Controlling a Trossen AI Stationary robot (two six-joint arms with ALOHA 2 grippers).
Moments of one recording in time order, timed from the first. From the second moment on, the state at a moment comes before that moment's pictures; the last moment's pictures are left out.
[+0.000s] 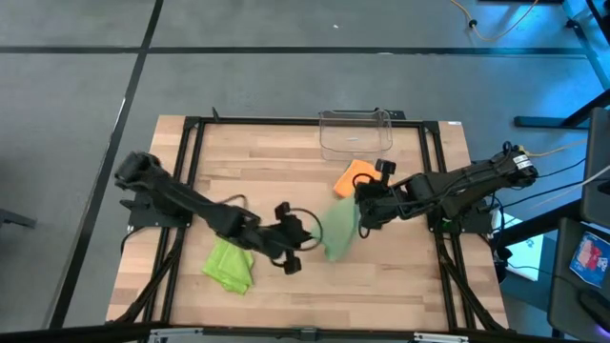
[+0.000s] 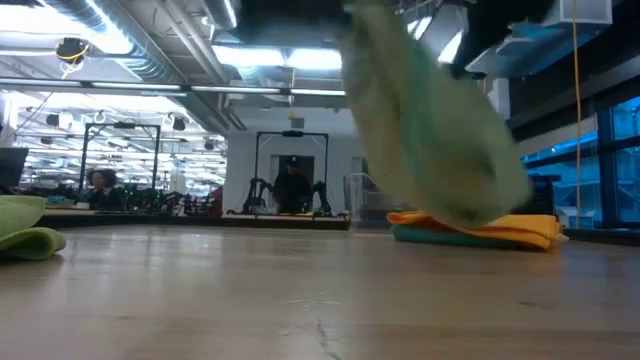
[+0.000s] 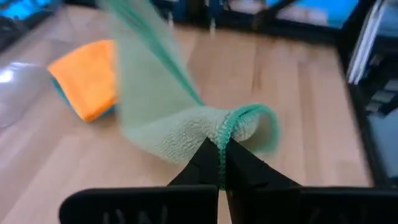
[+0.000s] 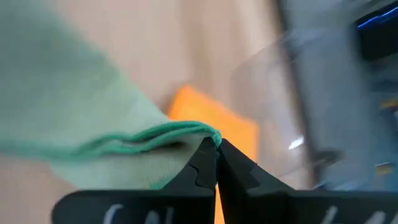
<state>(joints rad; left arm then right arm) -0.42 1.63 1.20 -0.21 -0.52 -0.46 0.30 1.42 1.29 -1.13 0.62 0.32</state>
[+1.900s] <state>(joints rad) 0.06 1.60 1.16 -1.19 -0.51 -0.76 0.24 1.51 0.98 -0.65 0.32 0.26</state>
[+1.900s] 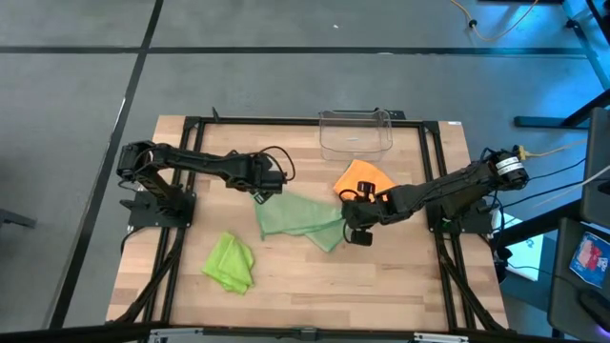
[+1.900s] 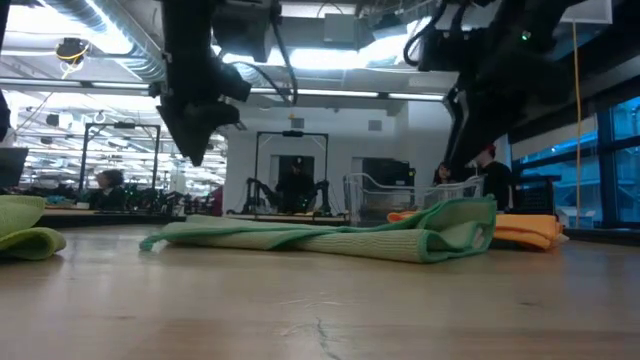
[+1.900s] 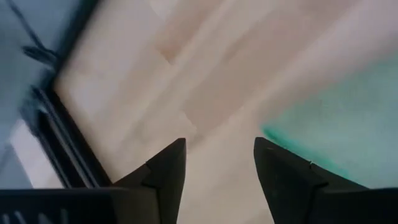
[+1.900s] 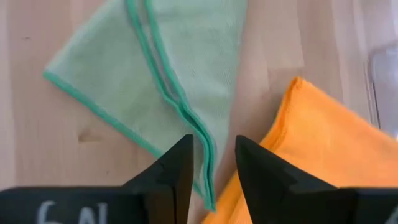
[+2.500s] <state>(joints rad) 0.00 1.55 1.16 -1.46 -0.34 -0.80 0.24 1.56 0.98 -0.12 0.24 -0.16</state>
